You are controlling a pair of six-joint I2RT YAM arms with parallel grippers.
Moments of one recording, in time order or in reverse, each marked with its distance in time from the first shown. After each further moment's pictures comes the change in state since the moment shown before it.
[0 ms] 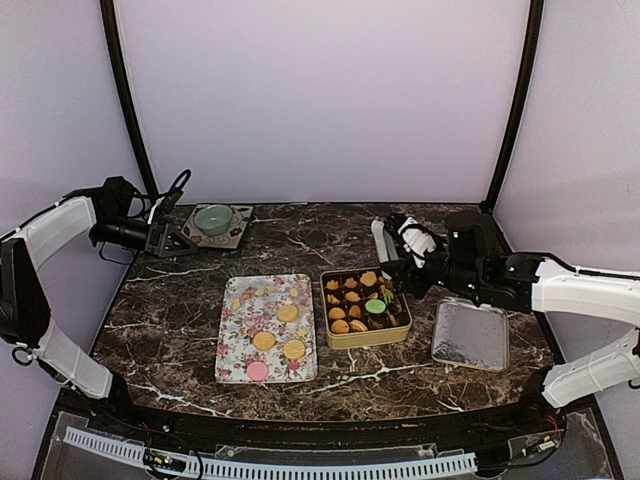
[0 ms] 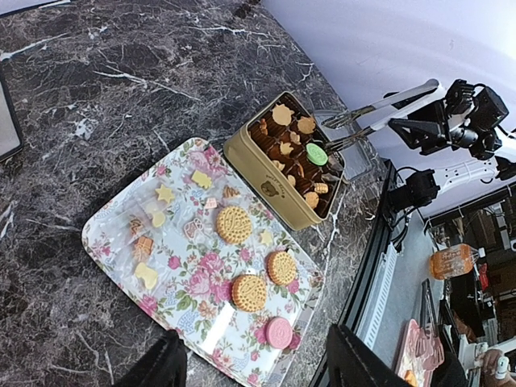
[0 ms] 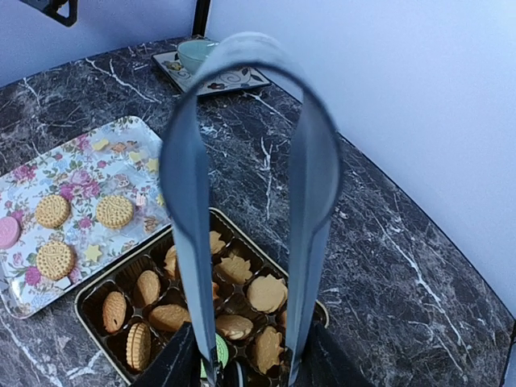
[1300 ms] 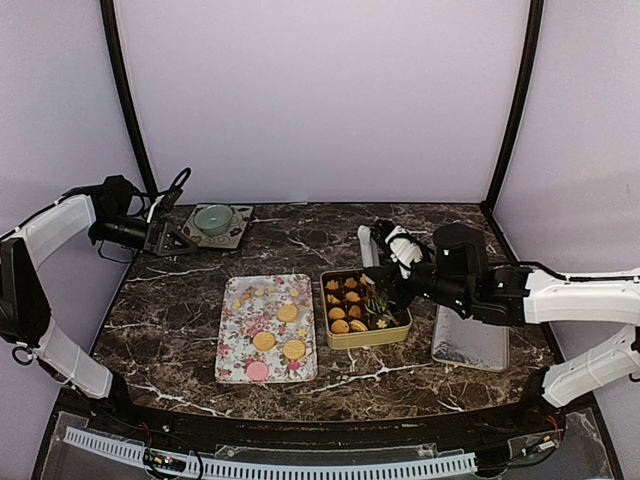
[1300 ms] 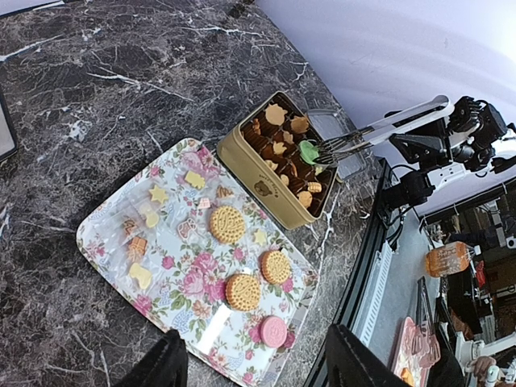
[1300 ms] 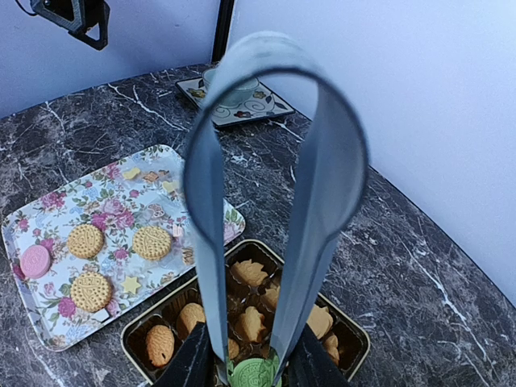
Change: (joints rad) left arm 0.000 0.004 0.019 -0.032 0.014 0.016; right arm 0.132 0.021 -0.035 0.140 0.076 0.075
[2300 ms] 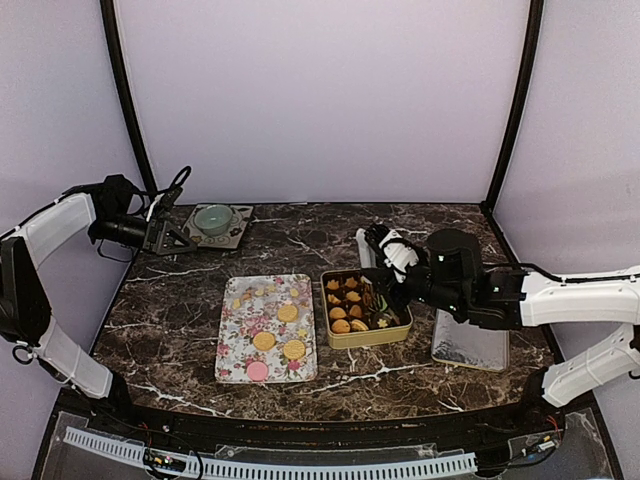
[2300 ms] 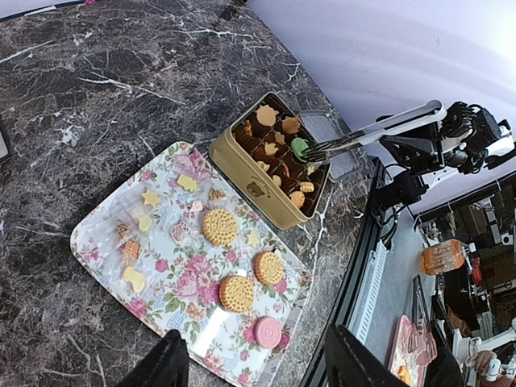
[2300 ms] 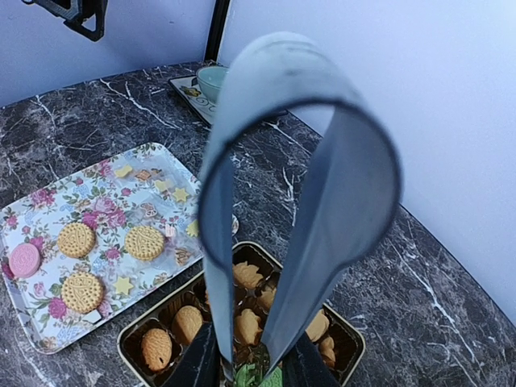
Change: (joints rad) left arm 0.000 0.006 0.015 -0.024 0.021 0.021; right arm 0.042 0.027 0.002 0.024 0.080 -0.027
